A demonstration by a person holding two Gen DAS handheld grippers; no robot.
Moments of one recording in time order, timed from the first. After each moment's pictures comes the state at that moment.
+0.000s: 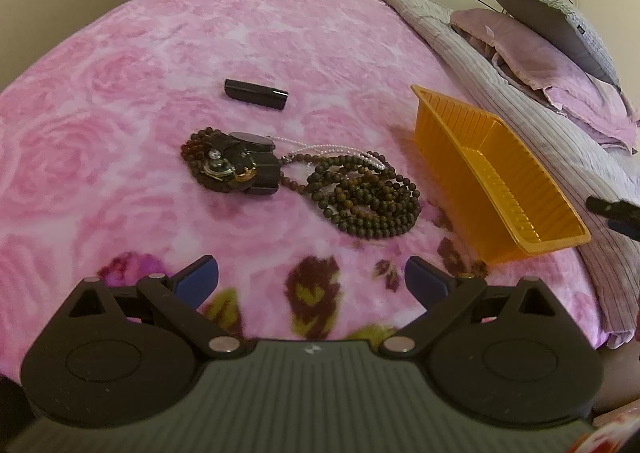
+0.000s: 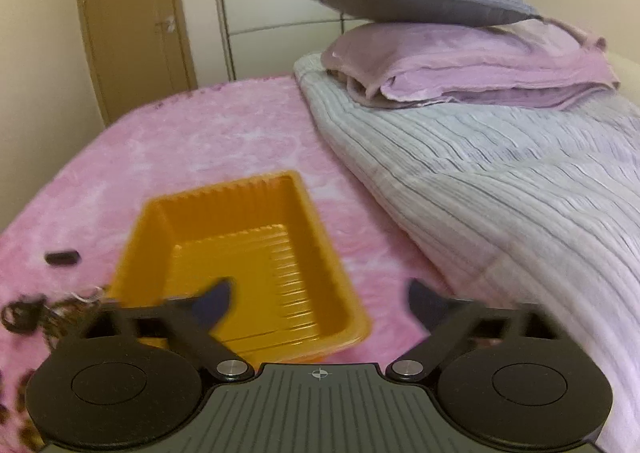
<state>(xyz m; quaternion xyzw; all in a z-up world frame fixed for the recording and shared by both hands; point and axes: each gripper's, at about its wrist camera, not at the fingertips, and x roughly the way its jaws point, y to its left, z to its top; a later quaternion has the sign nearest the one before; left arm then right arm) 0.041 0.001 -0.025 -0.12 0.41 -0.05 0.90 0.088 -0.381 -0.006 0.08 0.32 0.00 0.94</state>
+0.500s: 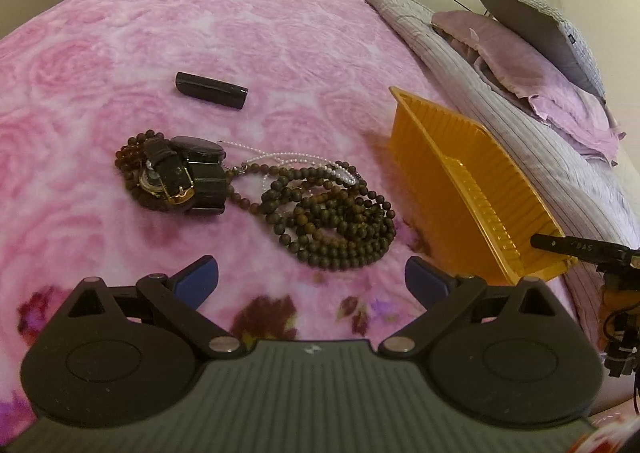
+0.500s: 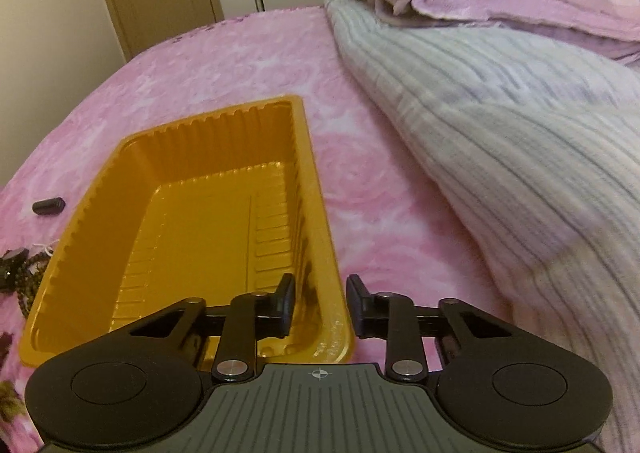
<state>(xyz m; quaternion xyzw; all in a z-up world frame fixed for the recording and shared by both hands) 0.080 -0.010 -0.044 -0.16 0.41 -0.09 0.89 0.141 -0.409 -0.062 0.08 0.41 0.07 0.91</state>
